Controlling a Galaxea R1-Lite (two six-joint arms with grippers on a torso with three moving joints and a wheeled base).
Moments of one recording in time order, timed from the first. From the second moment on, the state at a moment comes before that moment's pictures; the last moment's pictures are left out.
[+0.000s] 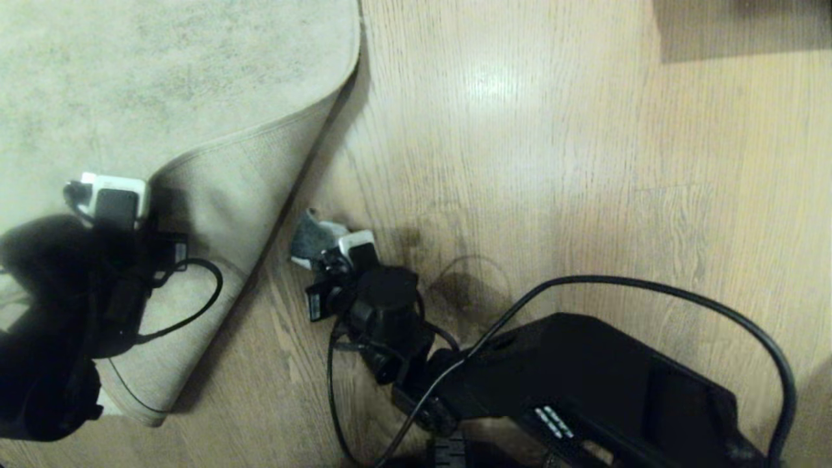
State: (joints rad) left arm 0.00 1.78 -0.47 -1.43 0.42 0.37; right arm 0.99 2.55 -1.71 -1.04 -0.32 0.04
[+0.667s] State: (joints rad) left arm -0.01 1.78 -0.46 -1.43 0.42 0.36; right arm 1.03 2.30 -1.52 -1.01 -0.31 0.01
